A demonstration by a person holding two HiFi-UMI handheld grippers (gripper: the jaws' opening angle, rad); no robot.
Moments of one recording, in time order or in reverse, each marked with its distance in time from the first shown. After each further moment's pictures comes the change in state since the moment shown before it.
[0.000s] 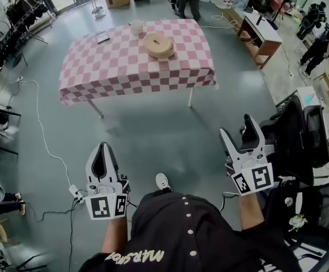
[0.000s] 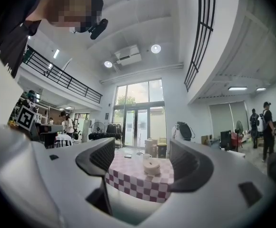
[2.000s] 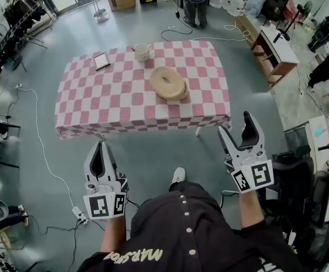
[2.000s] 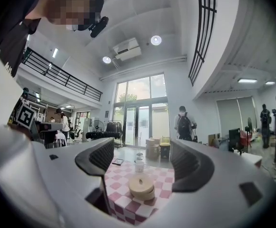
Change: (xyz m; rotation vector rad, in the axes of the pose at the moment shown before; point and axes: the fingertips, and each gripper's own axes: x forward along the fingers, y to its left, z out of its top) left arm 0.314 0.090 -0.039 0.023 0.012 0.043; right arm 0.329 -0.106 -0.036 0.003 0.023 0.050
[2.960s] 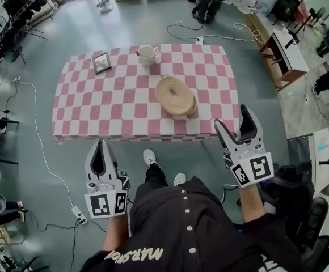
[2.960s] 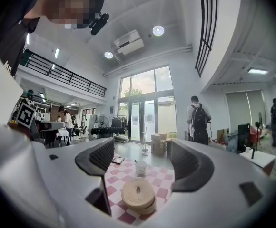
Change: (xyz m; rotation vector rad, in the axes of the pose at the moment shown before) left arm 0.112 0.040 -0.040 -0.025 0.036 0.067; right arm 0.149 -0.030 -0.039 0.009 0.064 0.091
